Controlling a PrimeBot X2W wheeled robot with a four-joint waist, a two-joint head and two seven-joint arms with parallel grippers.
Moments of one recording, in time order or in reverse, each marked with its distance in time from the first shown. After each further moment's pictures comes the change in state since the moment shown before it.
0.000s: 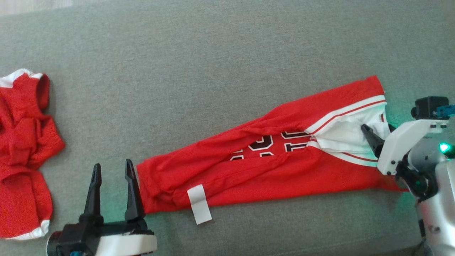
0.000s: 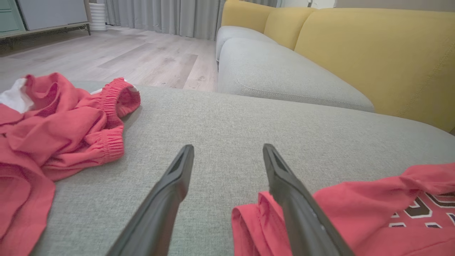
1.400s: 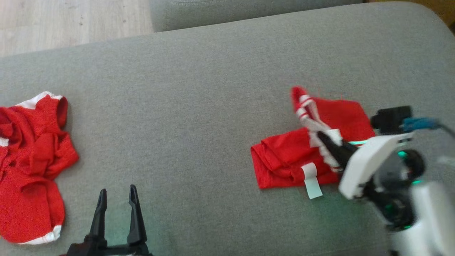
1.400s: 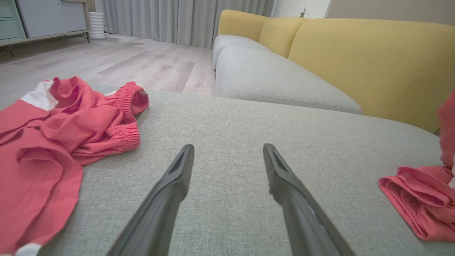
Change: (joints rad) left arm 0.089 -0.124 0.140 0.097 0.112 -0.170 -0.003; right arm 0.160 0.059 0.130 -0.428 0.194 0.000 0.136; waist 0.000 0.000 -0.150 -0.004
